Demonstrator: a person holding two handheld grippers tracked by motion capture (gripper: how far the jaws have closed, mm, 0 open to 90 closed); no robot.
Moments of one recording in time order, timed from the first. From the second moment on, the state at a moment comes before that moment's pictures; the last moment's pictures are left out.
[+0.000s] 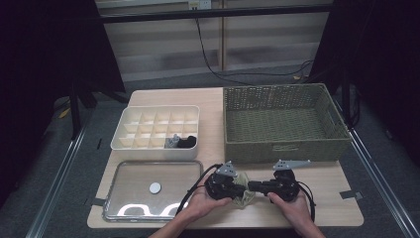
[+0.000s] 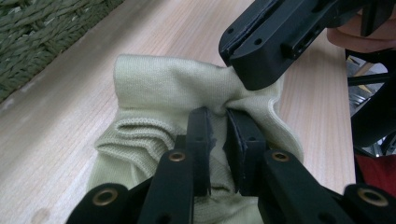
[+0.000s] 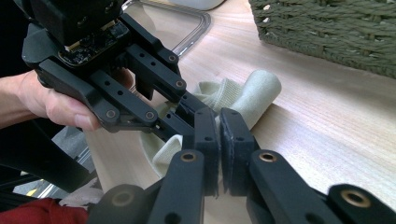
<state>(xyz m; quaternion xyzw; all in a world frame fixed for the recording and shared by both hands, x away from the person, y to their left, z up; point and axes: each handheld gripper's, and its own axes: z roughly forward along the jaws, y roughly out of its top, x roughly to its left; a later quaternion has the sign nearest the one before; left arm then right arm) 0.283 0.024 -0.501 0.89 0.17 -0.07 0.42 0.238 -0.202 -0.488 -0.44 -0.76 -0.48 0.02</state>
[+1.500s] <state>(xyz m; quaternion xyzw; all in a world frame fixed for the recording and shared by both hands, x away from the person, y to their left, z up) 0.271 0.058 -0.500 0.90 0.17 -0.05 0.39 0.244 -0.166 -0.491 -0.40 -0.78 -0.48 0.03</state>
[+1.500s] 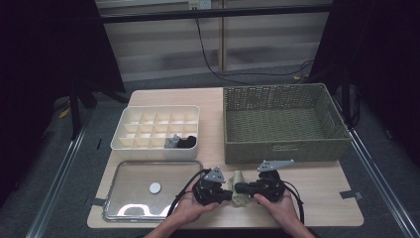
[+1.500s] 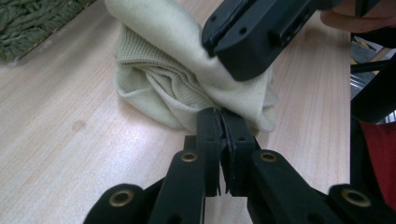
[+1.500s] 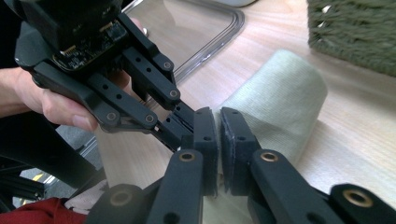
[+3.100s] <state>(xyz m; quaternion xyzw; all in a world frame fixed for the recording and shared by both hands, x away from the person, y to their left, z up) 0.307 0.055 -0.494 0.88 0.21 -0.07 0.41 0.224 -0.182 -0.489 -0.41 -0.81 -0.42 -0.01</state>
